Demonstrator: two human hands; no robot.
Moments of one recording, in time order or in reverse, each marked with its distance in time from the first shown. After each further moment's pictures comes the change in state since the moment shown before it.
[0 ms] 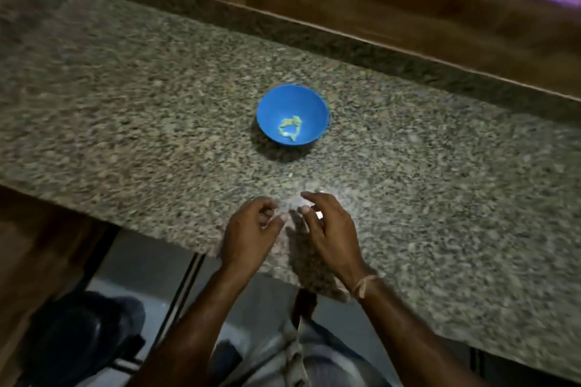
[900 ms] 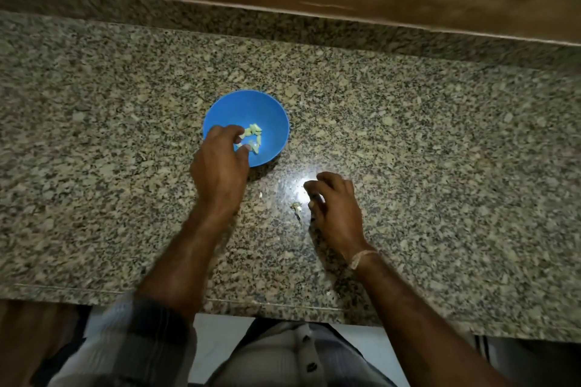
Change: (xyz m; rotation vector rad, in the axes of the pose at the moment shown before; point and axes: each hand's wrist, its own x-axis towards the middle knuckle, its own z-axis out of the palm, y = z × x) left_hand 0.158 0.085 -0.001 0.341 0.170 0.275; right_hand 0.063 0.058 -0.015 -0.252 0.103 0.157
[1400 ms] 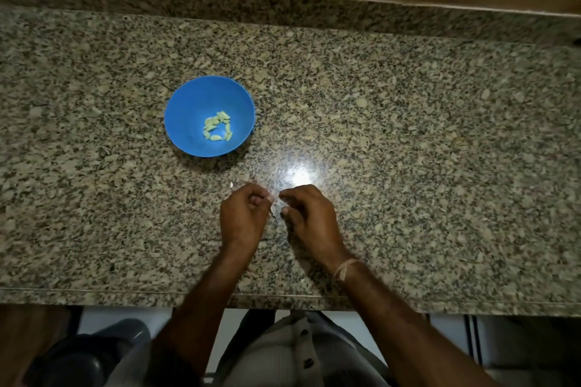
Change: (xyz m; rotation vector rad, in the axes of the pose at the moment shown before) left_hand -0.103 0.010 0.077 -0.327 -0.300 -0.239; right_hand -0.033 0.010 -0.006 0.372 -0.045 0.052
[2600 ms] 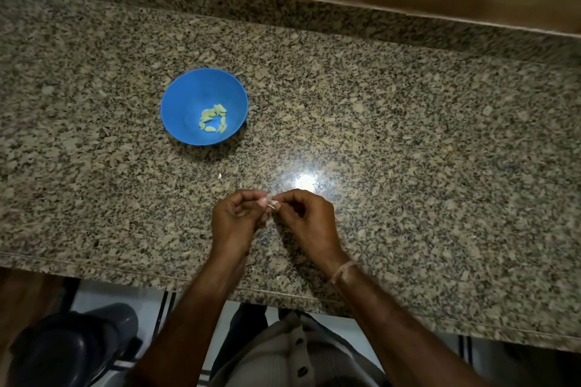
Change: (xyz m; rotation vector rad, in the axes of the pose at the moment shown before) left_hand -0.042 0.020 0.019 -0.629 0.054 -0.235; right_hand -0.009 -0.006 -0.037 0.287 -0.079 0.164
